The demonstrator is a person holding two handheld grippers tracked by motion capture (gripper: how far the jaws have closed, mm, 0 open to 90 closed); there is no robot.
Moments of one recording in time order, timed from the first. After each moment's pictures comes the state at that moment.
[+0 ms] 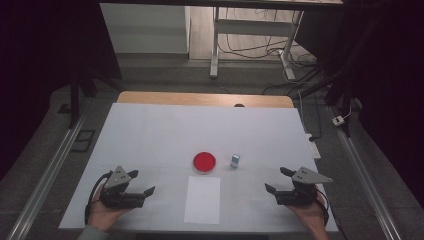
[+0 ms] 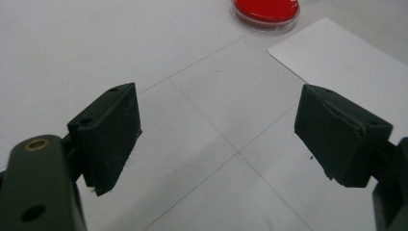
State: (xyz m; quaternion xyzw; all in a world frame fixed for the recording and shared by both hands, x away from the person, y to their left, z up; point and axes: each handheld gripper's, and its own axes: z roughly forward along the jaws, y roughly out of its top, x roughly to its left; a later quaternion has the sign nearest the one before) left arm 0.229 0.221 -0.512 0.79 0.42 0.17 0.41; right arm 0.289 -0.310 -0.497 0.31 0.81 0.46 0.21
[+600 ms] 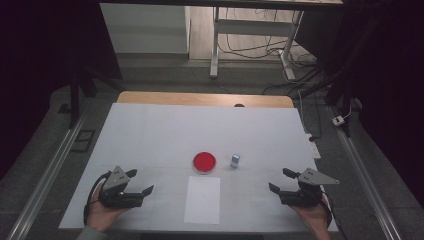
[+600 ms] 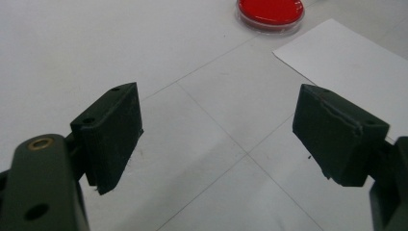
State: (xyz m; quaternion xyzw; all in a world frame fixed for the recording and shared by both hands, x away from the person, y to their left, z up) left arm 0.228 0.225 -0.512 0.79 0.40 0.19 0.42; right arm 0.284 -0.320 -0.494 0.32 0.79 0.48 0.20
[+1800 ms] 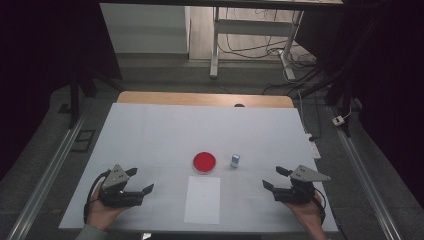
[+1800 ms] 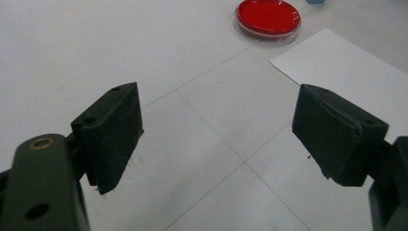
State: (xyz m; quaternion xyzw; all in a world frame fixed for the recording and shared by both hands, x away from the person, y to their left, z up) left arm 0.231 0.224 -0.507 0.79 0.41 0.19 0.42; right arm 0.290 -0.301 -0.493 0.32 0.80 0.47 0.20
